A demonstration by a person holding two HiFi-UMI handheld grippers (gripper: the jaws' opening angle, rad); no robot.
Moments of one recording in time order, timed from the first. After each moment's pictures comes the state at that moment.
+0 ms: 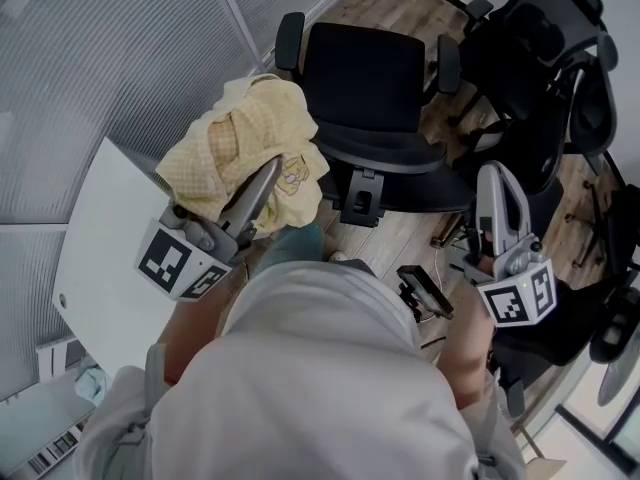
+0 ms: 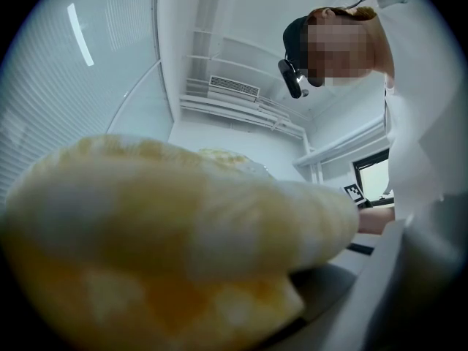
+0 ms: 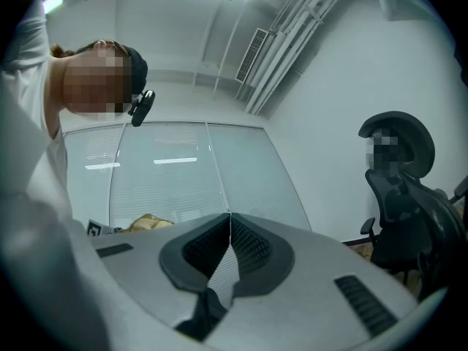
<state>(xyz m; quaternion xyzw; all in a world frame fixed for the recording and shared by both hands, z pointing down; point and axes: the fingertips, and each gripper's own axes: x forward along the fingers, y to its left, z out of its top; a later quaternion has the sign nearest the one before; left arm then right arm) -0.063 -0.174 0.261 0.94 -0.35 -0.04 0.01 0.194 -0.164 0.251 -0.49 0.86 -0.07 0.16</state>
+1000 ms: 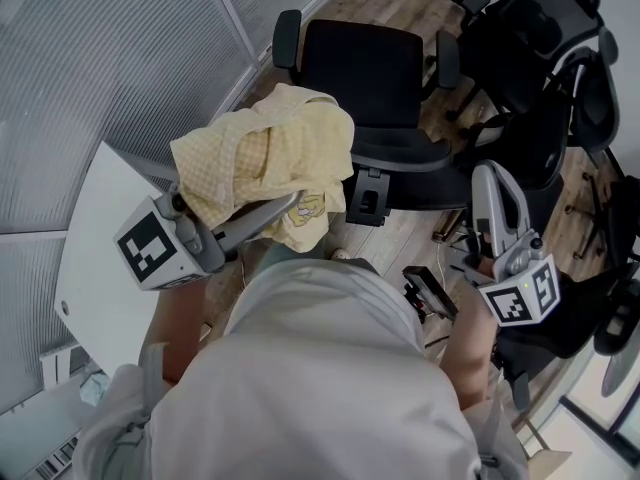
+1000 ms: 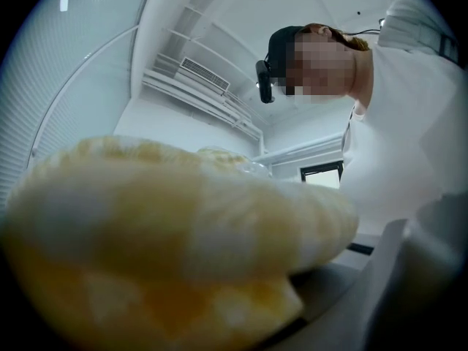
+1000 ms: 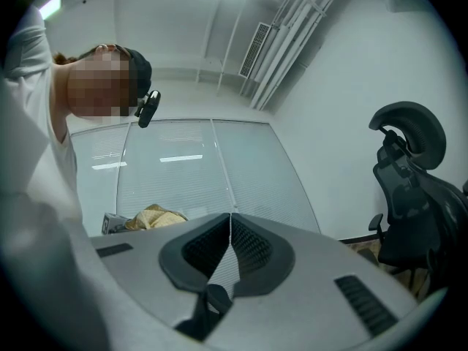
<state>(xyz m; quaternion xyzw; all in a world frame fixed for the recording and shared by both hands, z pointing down) -0.042 -0.145 0.251 0.99 -0.15 -0.01 0.02 0.171 -0.162 0.252 -0.47 0.87 -0.08 0.15</state>
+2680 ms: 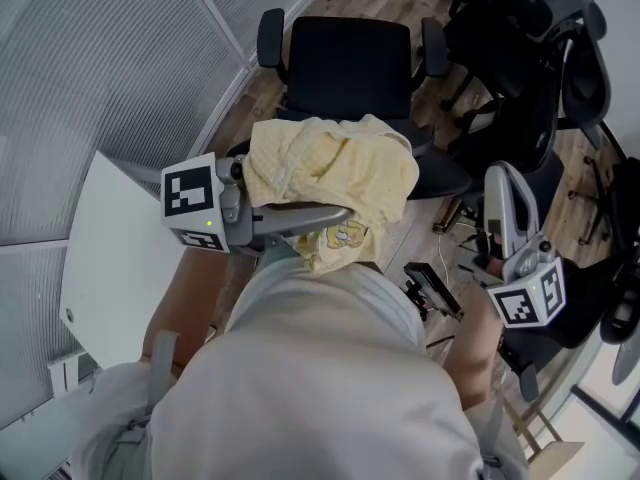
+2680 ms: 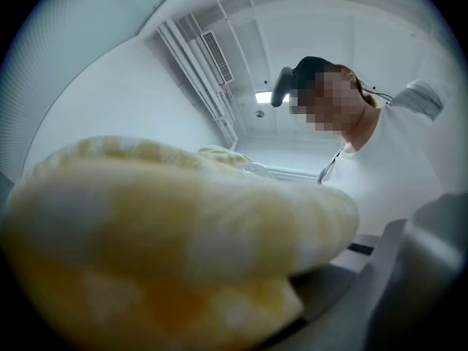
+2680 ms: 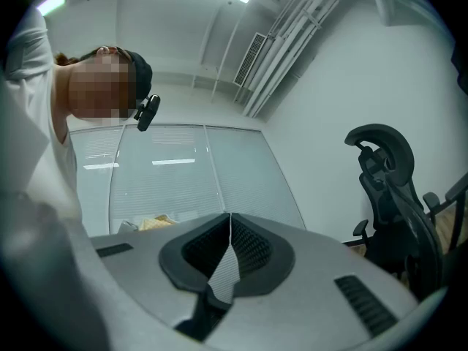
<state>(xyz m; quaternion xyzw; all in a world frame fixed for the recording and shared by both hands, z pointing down) 0.052 -0.113 0.270 0.98 0.08 -0.05 0.17 0.225 -0.138 0.256 -0.50 0.85 -0.07 0.16</state>
